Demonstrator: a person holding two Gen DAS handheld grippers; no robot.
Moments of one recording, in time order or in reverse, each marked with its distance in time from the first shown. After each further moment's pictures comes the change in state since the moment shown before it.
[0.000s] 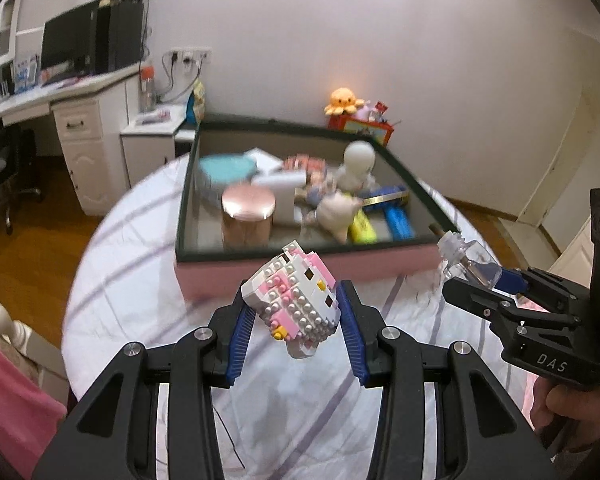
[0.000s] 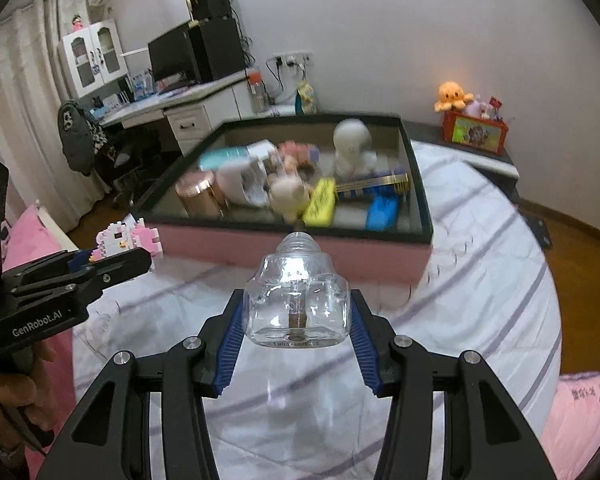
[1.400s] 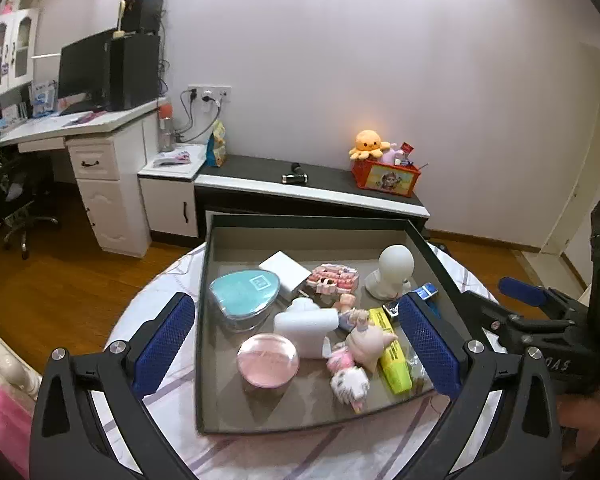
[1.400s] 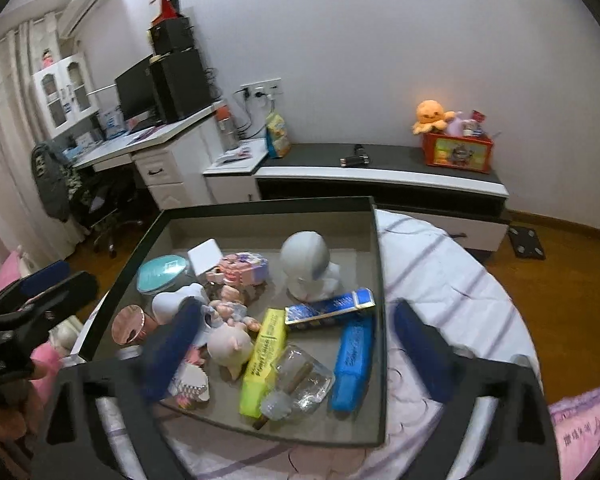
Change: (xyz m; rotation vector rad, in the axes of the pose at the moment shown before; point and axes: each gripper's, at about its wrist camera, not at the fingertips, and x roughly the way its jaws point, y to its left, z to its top) left arm 0.032 0.007 0.092 -0.019 -0.110 0.092; right arm 0.038 -0.050 0.088 0.111 -0.067 -0.055
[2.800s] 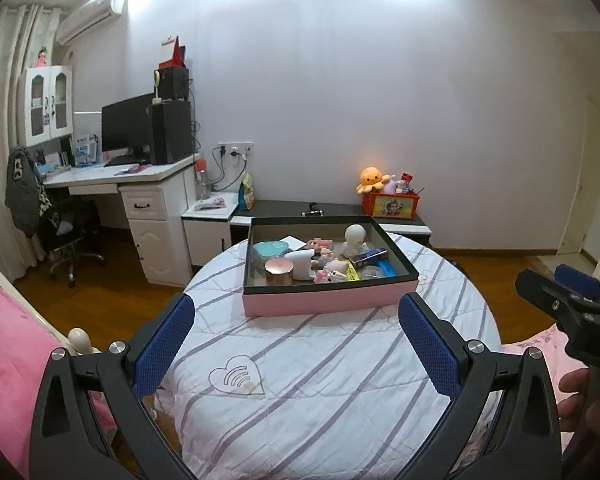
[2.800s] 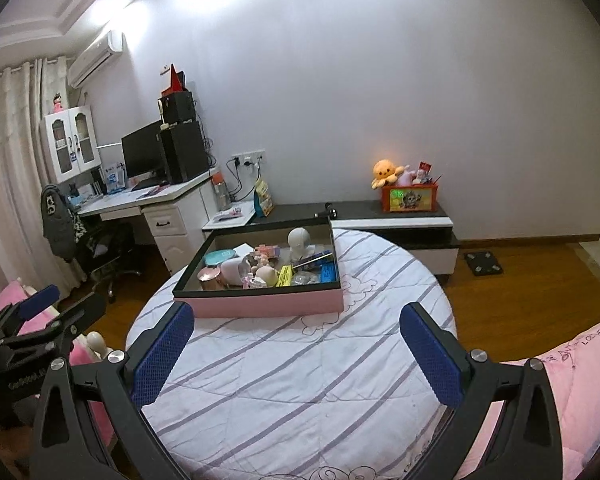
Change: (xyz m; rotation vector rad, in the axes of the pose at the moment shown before) left arm -0.224 -0.055 -0.112 0.081 -0.192 0.123; right arm -0.232 0.044 -0.124 0.028 -0.266 -0.087
